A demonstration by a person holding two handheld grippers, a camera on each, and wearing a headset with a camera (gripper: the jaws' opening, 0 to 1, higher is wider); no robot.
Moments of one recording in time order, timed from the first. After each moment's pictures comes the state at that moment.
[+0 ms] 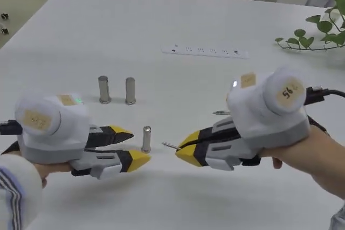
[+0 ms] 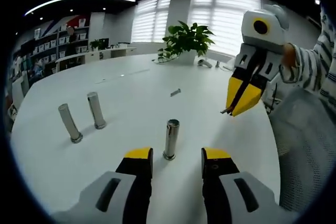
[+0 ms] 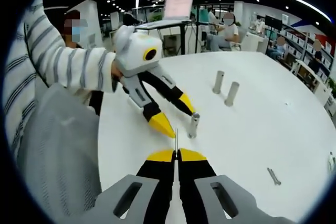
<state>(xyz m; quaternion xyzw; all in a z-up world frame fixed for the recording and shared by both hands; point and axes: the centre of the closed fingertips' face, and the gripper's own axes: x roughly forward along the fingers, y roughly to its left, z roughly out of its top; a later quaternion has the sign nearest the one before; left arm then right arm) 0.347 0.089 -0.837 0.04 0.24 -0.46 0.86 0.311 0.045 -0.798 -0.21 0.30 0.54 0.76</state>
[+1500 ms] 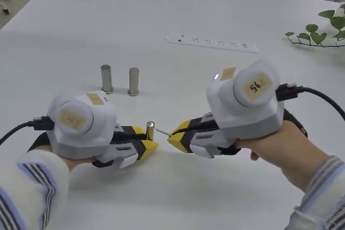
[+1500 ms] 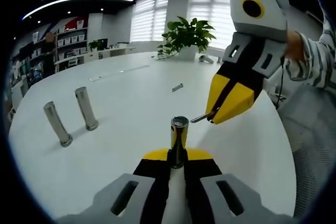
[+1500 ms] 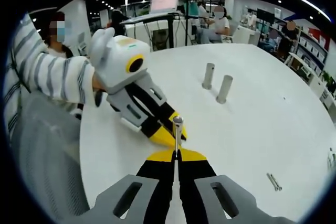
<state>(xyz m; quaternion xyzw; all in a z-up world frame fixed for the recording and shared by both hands) 0.360 0.071 -0.857 0.06 0.24 -0.46 0.86 0.341 0.057 -0.819 -0.21 0.32 0.51 0.77</state>
